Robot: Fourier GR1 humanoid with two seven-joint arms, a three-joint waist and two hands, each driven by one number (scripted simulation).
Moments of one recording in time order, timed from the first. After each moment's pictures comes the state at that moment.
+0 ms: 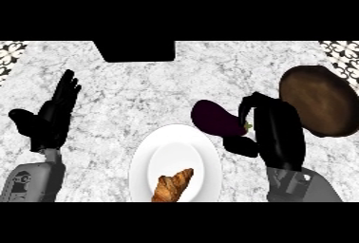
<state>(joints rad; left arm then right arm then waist) -0.22 0.19 0.11 -1.47 0.01 0.07 0.09 -0.34 -0.24 0.43 -1.84 0.98 -0.05 0.79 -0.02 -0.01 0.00</state>
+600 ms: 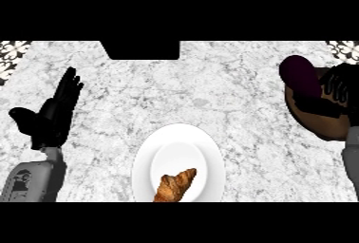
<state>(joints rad) -0.23 0.19 0.10 -1.48 0.01 0.06 0.09 -0.34 -0.41 -0.06 -1.61 0.66 -0.16 0.44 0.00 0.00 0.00</state>
